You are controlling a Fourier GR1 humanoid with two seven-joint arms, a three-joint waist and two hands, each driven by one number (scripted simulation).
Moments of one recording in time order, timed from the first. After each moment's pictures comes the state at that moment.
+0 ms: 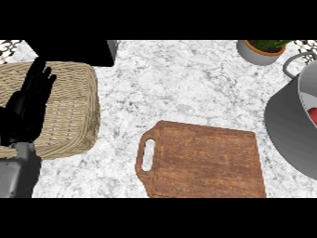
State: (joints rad) left arm -0.24 0.19 0.10 -1.61 0.07 0.13 0.22; right arm -0.20 -0.50 -0.47 -1.20 0.70 -0.03 -0.33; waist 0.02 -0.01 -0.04
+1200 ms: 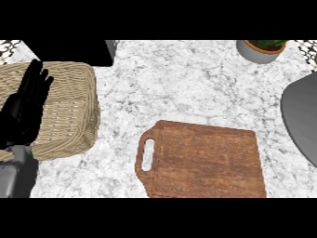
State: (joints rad) left arm -0.22 0.20 0.11 -1.63 0.07 0.13 0.22; right arm -0.31 -0.67 -0.78 -0.86 0.16 0.50 -0.46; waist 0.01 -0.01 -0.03
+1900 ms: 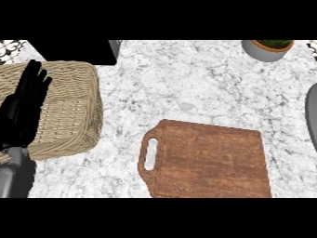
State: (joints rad) left arm -0.21 0.20 0.11 -1.66 0.08 0.12 0.24; right arm -0.30 -0.92 -0.78 -0.47 0.16 0.56 -0.63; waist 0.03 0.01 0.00
